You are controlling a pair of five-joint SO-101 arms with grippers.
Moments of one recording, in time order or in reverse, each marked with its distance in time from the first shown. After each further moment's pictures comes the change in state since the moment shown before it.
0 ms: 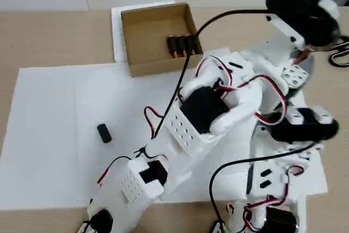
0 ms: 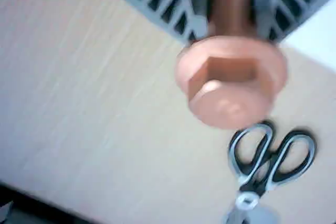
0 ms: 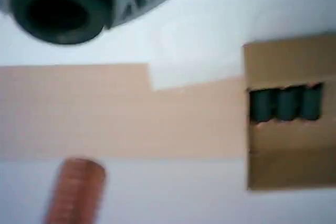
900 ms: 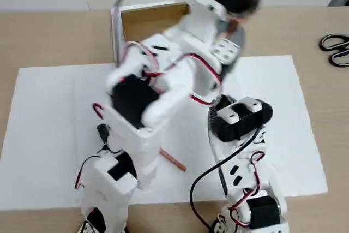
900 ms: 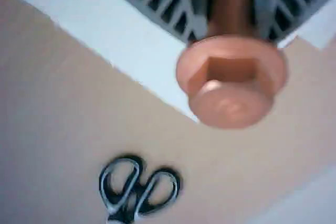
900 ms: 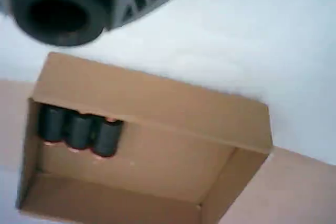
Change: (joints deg) left arm -12.6 -12.0 -0.9 15.4 -3.3; right arm -23.0 0.9 9.2 -9.8 3.6
